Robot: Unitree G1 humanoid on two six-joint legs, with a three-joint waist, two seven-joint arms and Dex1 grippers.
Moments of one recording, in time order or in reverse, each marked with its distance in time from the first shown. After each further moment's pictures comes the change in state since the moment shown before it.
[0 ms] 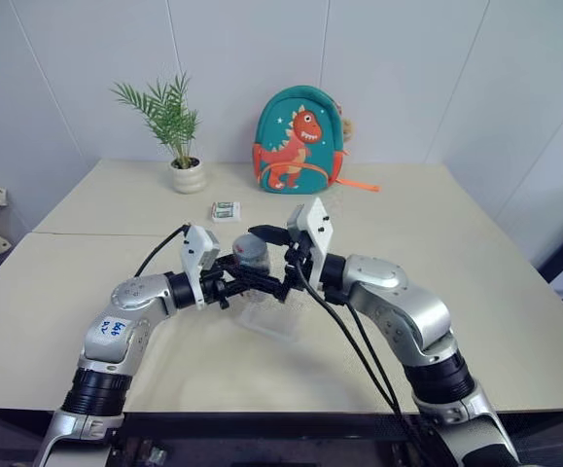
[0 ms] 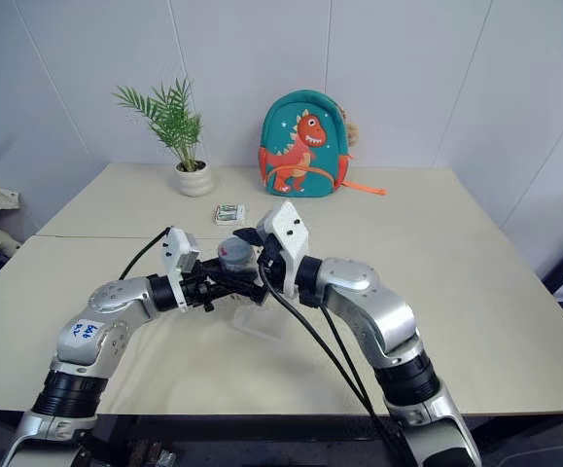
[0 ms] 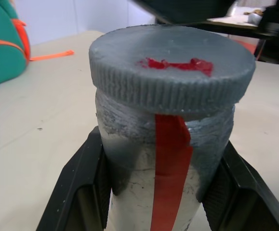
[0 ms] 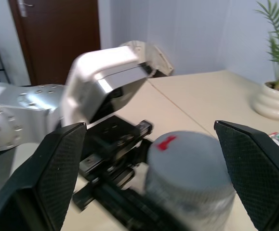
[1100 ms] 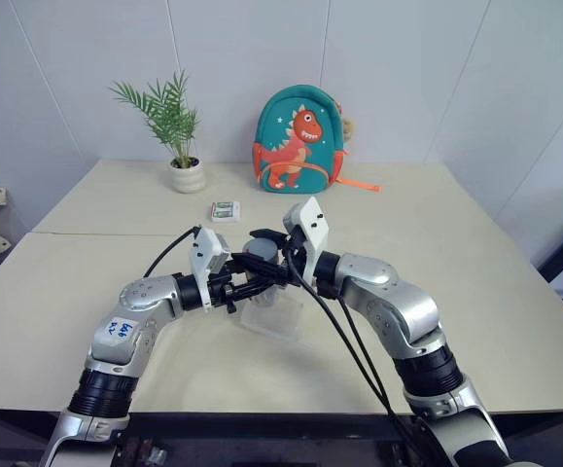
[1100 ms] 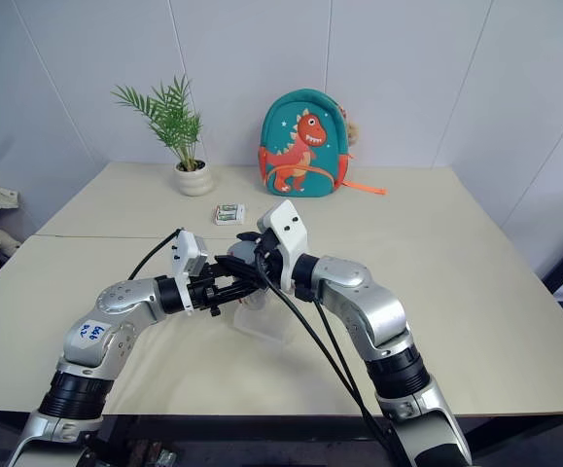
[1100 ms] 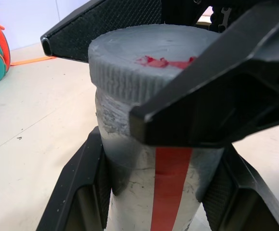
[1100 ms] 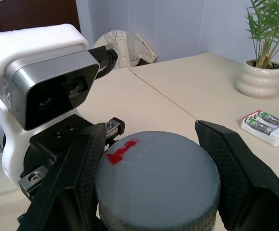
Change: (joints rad) left arm 0.000 -0.019 -0.011 -0.022 0.010 0.001 -0.018; right arm -0.017 0.024 -0.014 0.069 -0.022 0.015 -0.016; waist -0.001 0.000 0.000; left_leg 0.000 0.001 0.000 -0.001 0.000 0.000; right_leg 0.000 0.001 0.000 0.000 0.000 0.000
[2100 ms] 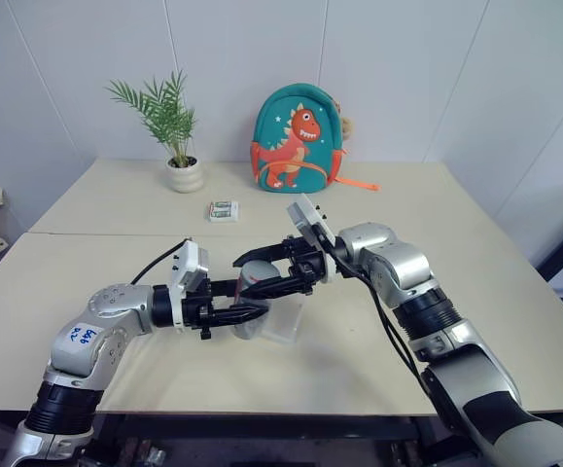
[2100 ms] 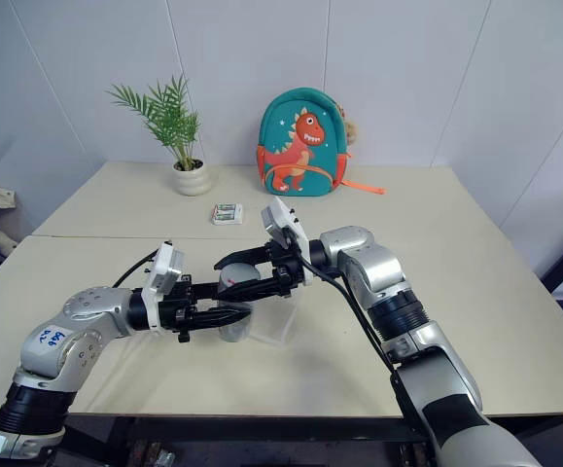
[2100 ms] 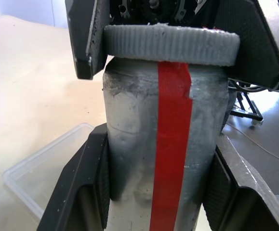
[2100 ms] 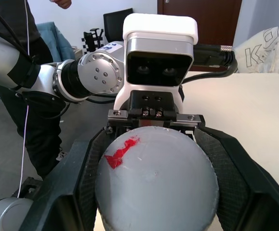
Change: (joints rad) left arm 0.087 0.153 0.037 -0.124 -0.167 0.118 -0.218; right arm -0.274 -0.116 0.079 0.491 0.081 -0.238 0.806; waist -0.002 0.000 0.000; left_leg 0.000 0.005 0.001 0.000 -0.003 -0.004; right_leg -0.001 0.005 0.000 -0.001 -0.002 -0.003
